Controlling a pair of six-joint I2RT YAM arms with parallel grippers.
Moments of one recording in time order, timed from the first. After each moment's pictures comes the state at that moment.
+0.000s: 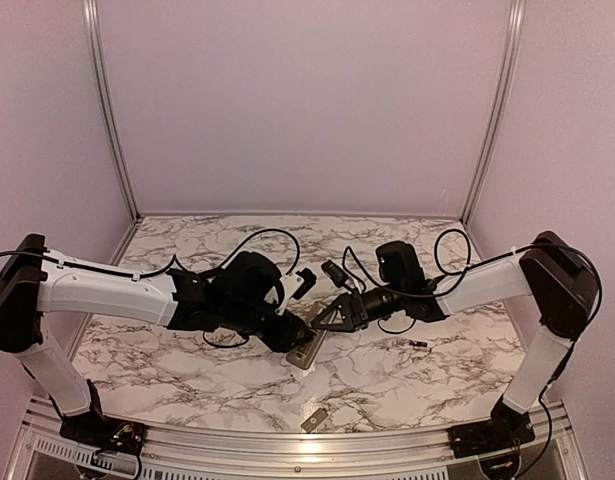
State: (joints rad) left arm -1.07 1.65 1.05 -0.13 0.07 -0.30; right arm 0.69 1.73 0.82 0.38 -1.02 0.66
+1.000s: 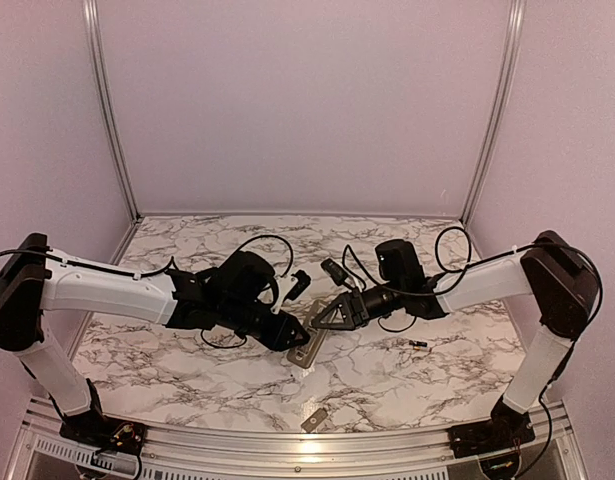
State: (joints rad) left arm -1.03 1.66 1.02 -0.10 0.22 -0.41; right arm 0.69 1.73 0.84 0.34 -1.04 0.59
